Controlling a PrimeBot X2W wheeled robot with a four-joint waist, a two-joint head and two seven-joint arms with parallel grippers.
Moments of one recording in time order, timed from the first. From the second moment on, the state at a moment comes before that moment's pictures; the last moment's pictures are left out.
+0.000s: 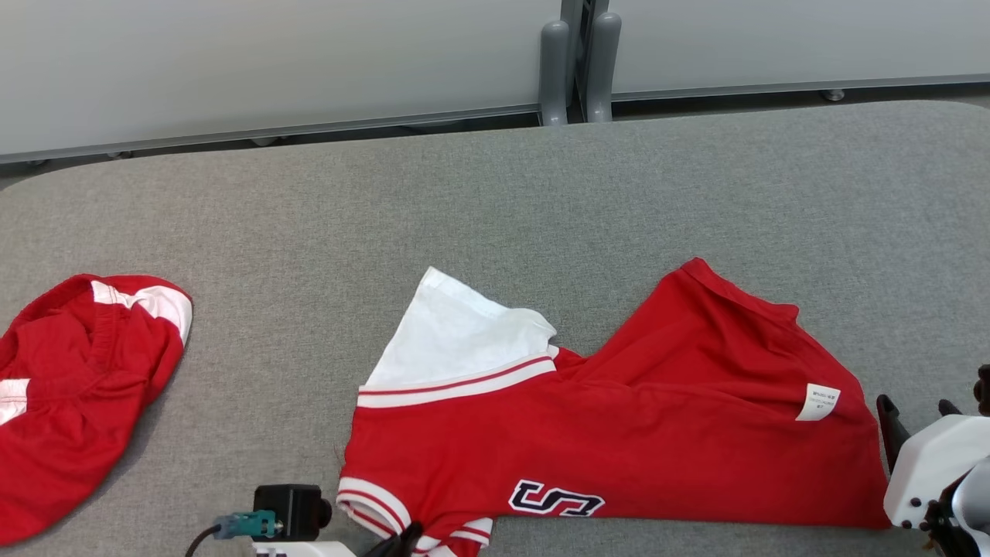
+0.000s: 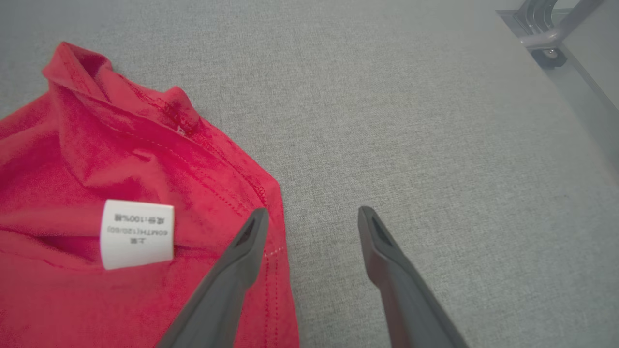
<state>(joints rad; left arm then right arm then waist) 0.03 0.43 -0.62 -0.14 -1.00 0.31 0.26 -0.09 -0.06 -0.27 0.11 0.06 0.13 0.50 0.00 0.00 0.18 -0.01</state>
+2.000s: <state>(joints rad) -0.74 0.35 -0.74 0.65 -0.75 0.13 0.41 -0.15 -0.05 0.07 -0.02 0.22 0.13 0.36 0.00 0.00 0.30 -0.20</state>
